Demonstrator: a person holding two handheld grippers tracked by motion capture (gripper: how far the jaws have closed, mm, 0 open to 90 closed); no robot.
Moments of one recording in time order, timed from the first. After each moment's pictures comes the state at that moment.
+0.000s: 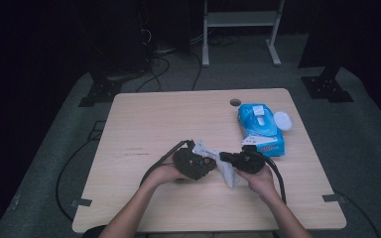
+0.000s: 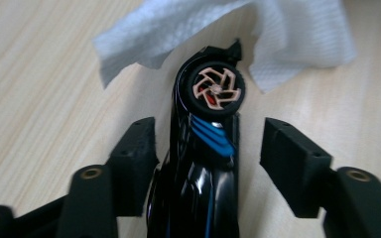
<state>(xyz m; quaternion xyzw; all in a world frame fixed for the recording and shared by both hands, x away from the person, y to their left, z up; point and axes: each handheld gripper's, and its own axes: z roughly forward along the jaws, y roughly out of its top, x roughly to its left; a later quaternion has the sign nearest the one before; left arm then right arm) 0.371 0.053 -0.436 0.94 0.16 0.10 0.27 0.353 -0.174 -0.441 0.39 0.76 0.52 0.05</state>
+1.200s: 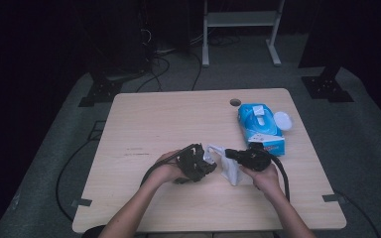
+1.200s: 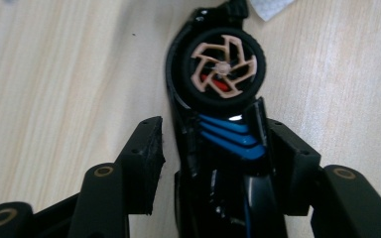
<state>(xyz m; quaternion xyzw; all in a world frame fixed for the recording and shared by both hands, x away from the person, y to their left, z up) 0.369 0.040 -0.443 0.97 0.07 0.13 0.18 0.357 -0.191 -0.438 0.41 0.75 0.52 0.06</state>
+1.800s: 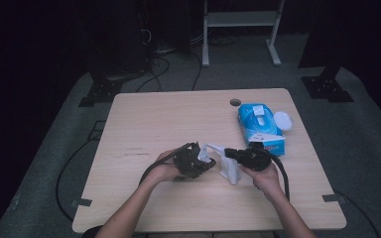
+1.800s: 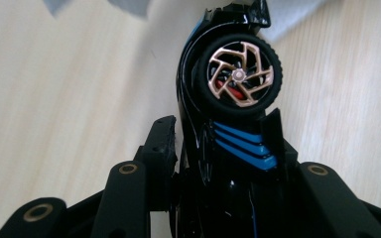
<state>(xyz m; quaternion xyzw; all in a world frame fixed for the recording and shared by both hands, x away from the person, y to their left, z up) 0.366 0.054 -0.431 0.95 0.07 0.16 0.25 0.354 -0.190 -0.430 0.39 0.75 0.53 0.05</state>
